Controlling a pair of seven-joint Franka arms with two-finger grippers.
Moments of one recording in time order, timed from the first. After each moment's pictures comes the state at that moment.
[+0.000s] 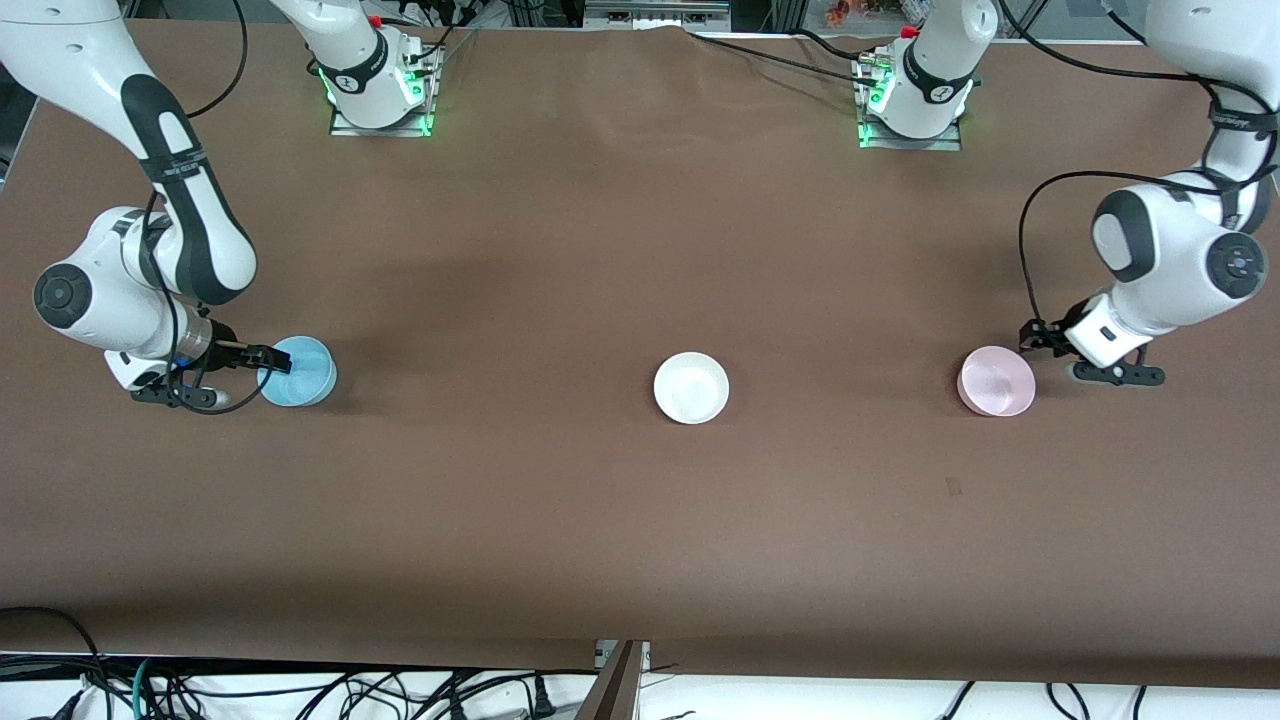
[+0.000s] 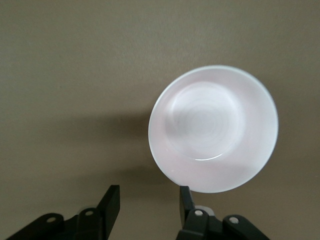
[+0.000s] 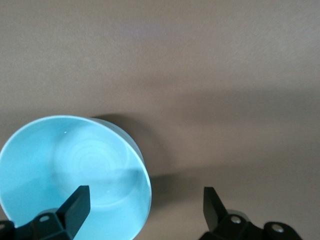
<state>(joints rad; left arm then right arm) -0.01 0.31 0.23 -2.16 -0.10 2.37 0.34 -0.16 0.46 -0.03 -2.06 0.10 2.43 -0.17</state>
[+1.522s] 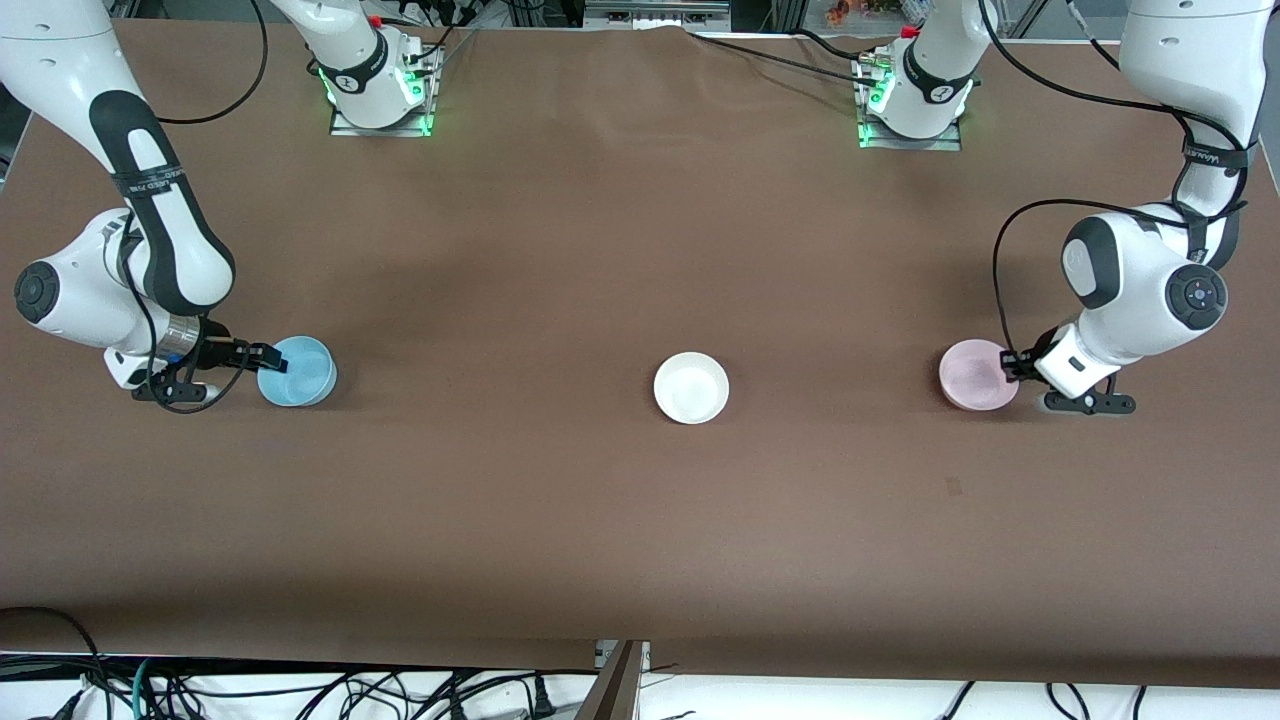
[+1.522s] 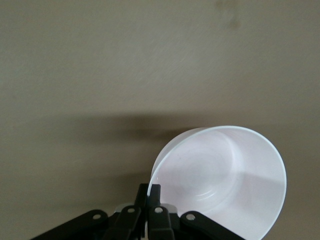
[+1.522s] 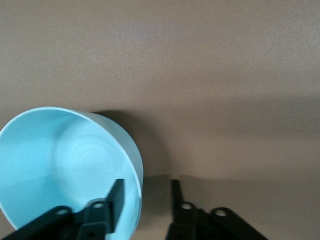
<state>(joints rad) -0.01 0.39 0.11 -2.05 -0.12 2.38 0.14 -0.19 0.48 -0.02 -2.06 0.26 2.43 -0.37</state>
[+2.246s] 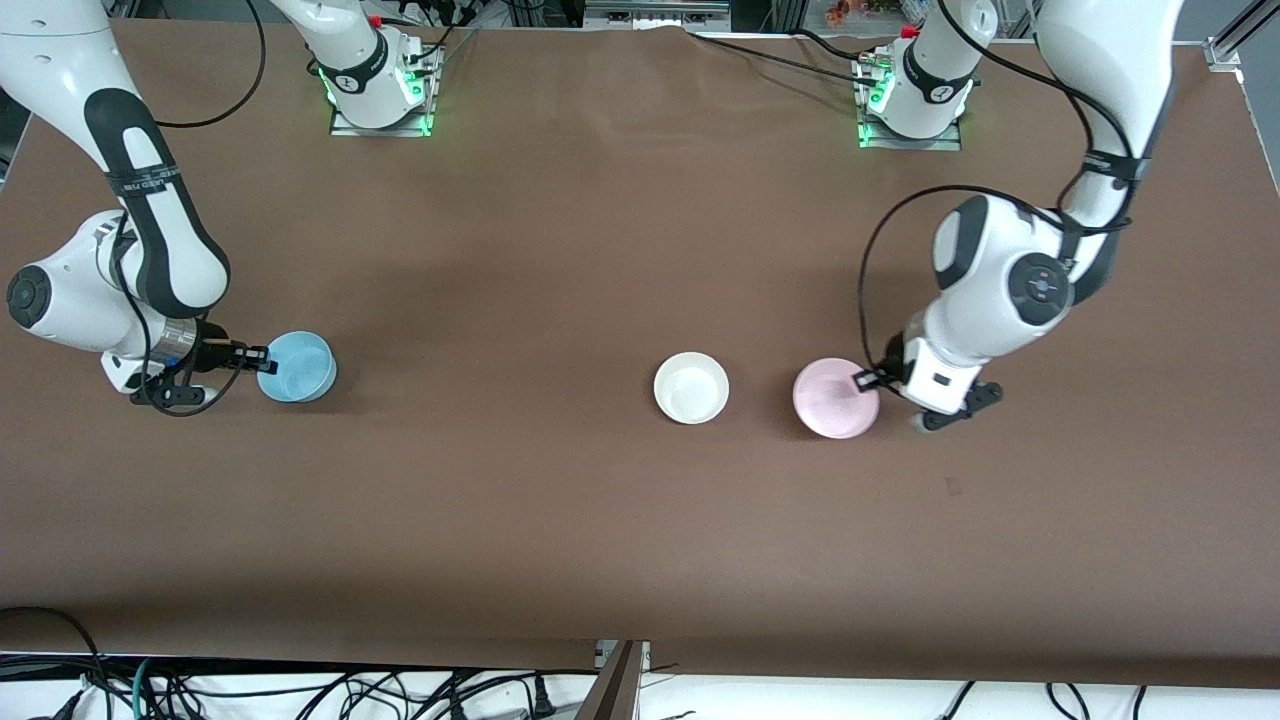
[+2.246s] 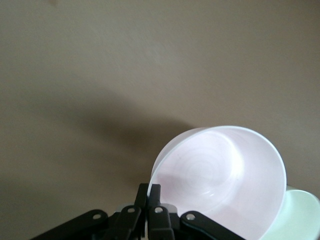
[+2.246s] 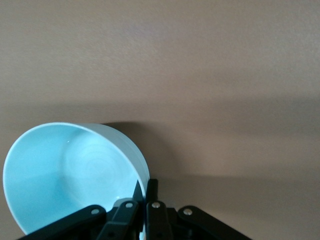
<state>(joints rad) -0.03 0.39 -0.28 -1.92 -0.12 2.33 -0.72 -0.19 0.48 -0.02 -2.01 0.26 2.36 -0.38</state>
